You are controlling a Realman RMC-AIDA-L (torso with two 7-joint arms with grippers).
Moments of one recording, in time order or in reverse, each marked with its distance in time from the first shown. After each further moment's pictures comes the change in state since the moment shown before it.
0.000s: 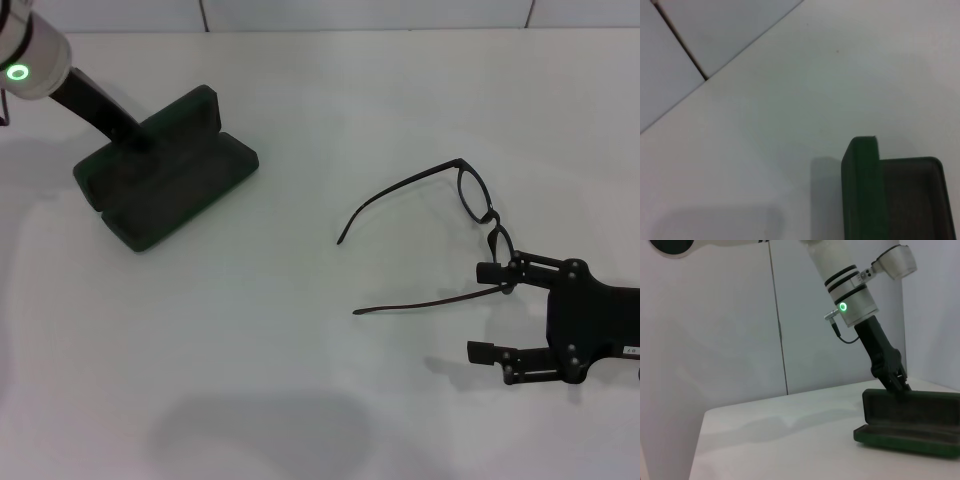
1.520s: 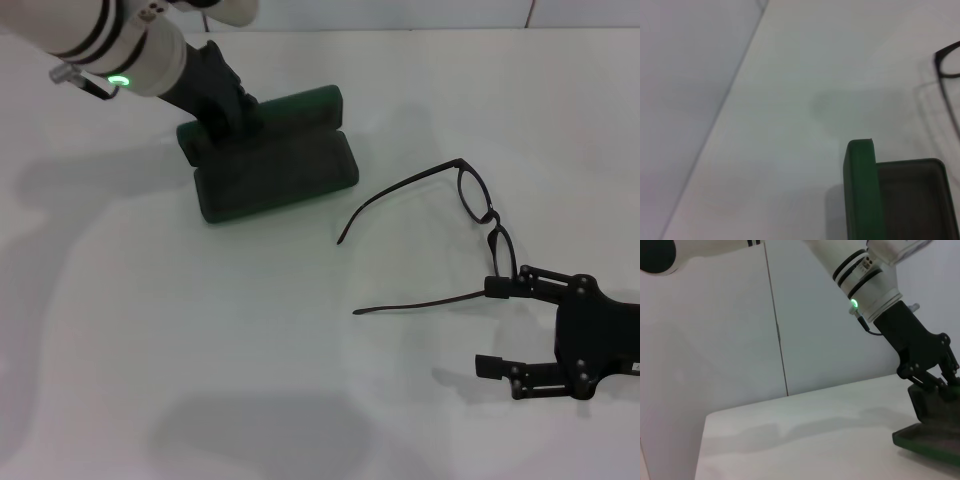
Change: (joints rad) left arm 0.050 -0.123 0.169 0.186 -0.131 -0.076 0.382; right arm -0.031 -0.002 0.000 0.012 0.006 -0.014 -0.003
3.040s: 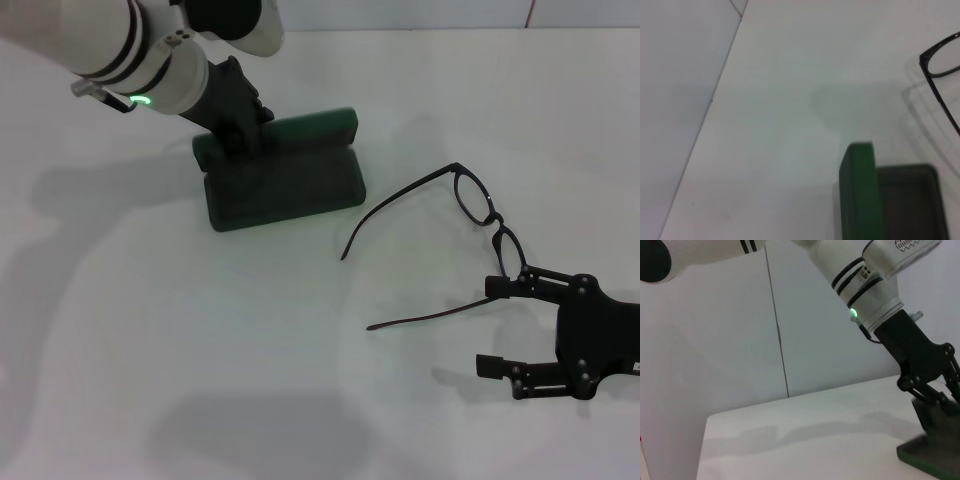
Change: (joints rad) left arm 0.032 -0.005 0.112 0.027 -0.014 -0.043 -0.016; right arm 0.000 -0.001 0.002 0.000 0.001 -0.005 0.003
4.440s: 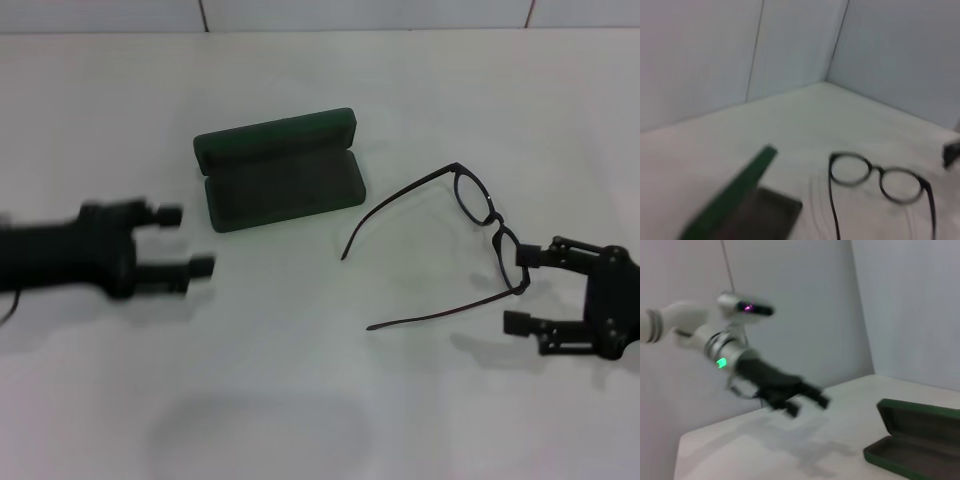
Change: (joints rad) left arm 0.488 0.037 -0.483 -0.106 -0.677 0.418 0.325; right arm 0.006 -0.028 0.062 -0.021 0.001 0.005 0.139
